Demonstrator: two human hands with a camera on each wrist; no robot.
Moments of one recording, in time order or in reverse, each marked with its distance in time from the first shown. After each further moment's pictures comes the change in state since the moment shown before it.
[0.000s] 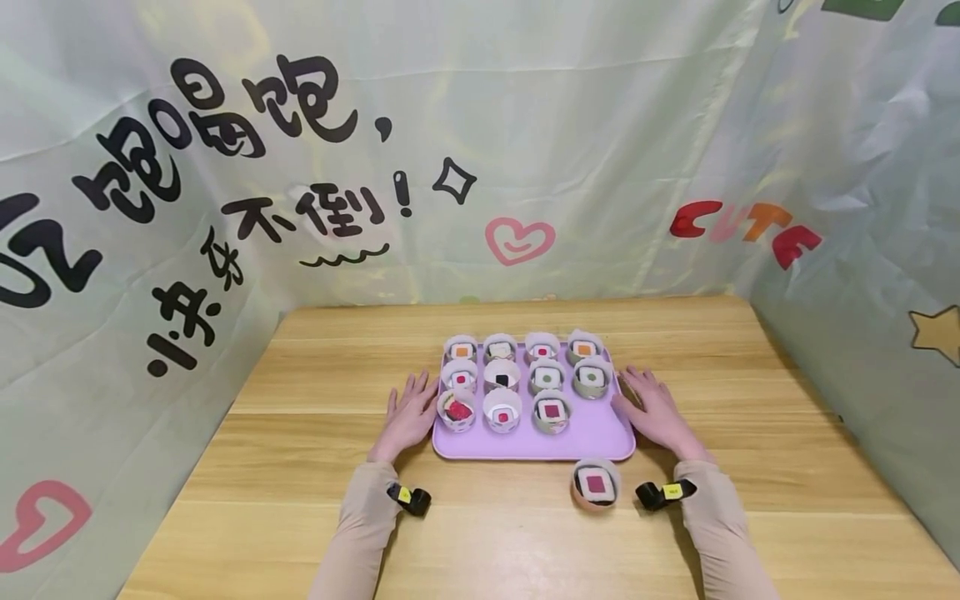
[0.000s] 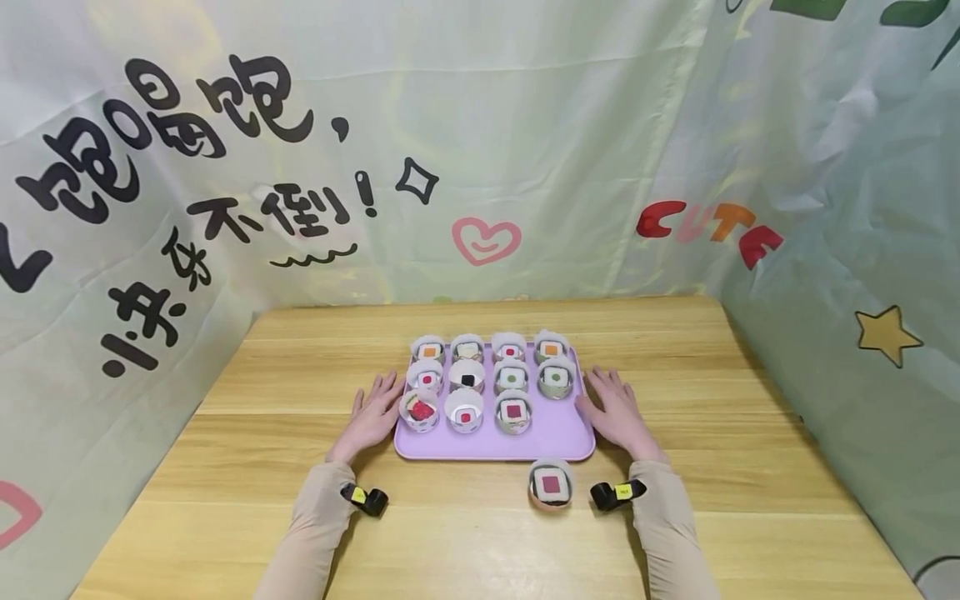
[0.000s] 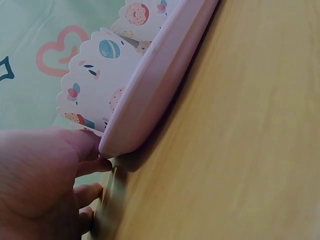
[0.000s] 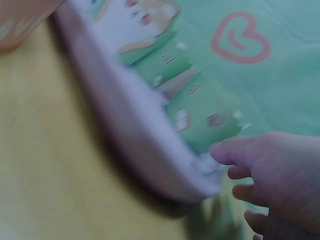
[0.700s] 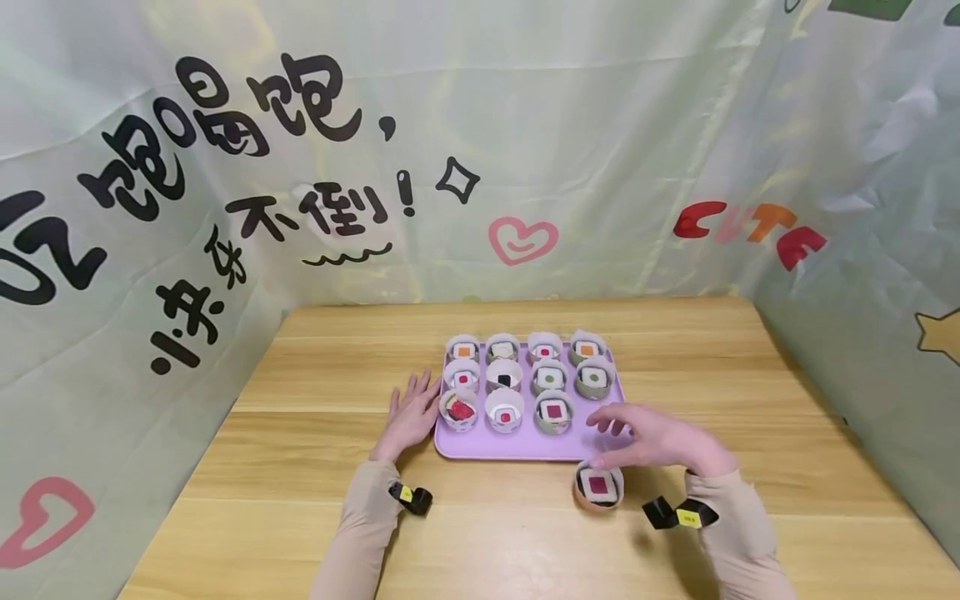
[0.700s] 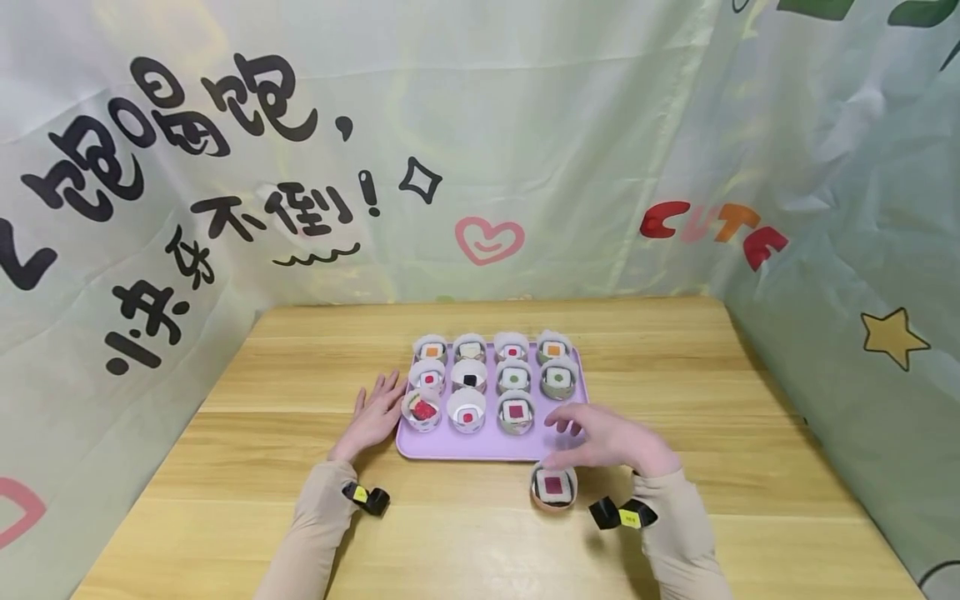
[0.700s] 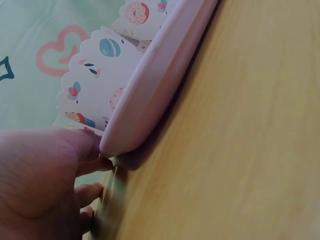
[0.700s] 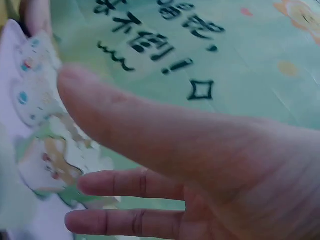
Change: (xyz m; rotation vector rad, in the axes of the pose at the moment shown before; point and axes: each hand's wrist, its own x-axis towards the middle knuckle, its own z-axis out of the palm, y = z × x) left_hand 0.001 -0.001 0.000 0.017 0.000 0.011; right_hand -0.025 -0.091 -0.046 0.026 -0.477 -0.195
